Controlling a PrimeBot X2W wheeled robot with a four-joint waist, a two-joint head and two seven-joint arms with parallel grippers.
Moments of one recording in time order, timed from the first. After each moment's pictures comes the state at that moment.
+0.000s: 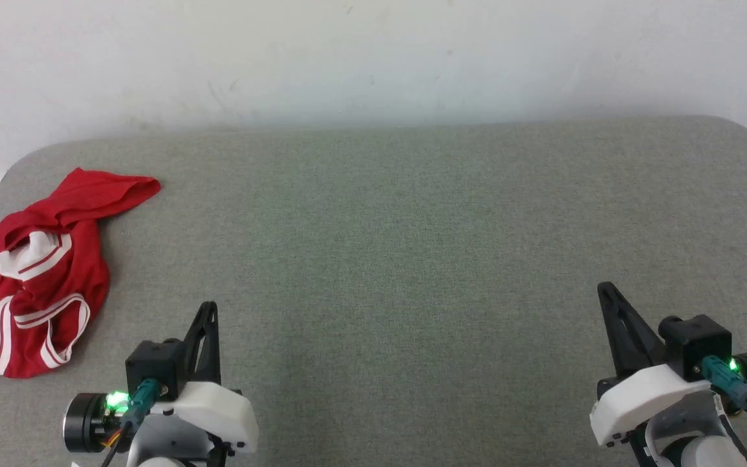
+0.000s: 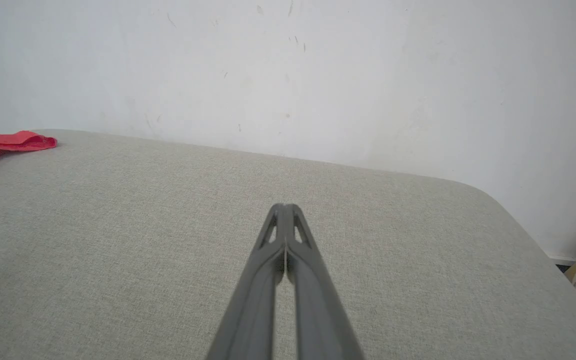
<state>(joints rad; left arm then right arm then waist) 0.01 0.05 0.00 0.01 -0.01 0.01 0.00 0.01 -0.05 0.00 0.01 0.01 0.13 0.00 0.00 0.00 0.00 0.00</state>
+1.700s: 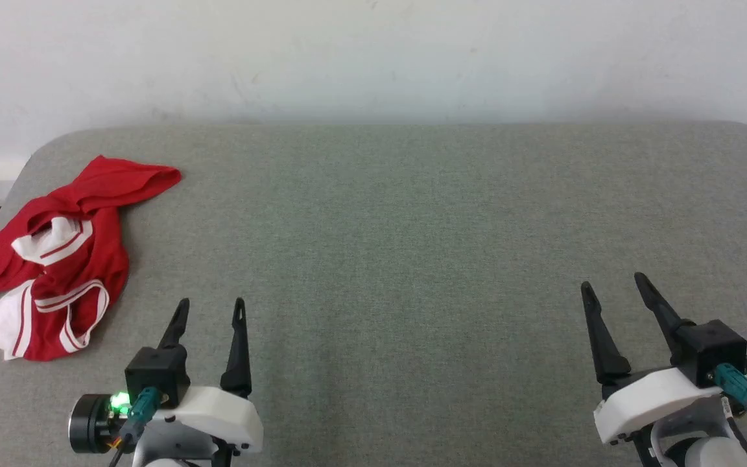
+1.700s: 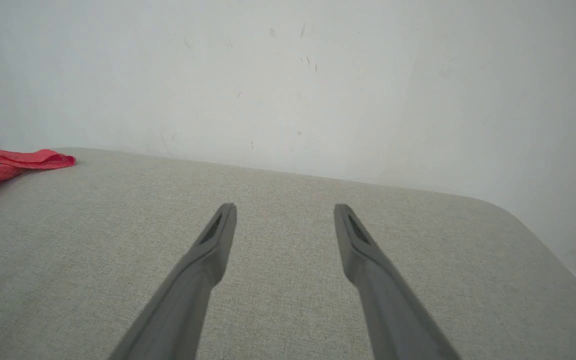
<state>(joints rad) 0.01 0.05 -0.02 0.02 -0.04 0.02 -0.07 0.01 -0.05 -0.01 0.01 0.03 0.13 -0.07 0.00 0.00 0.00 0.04</state>
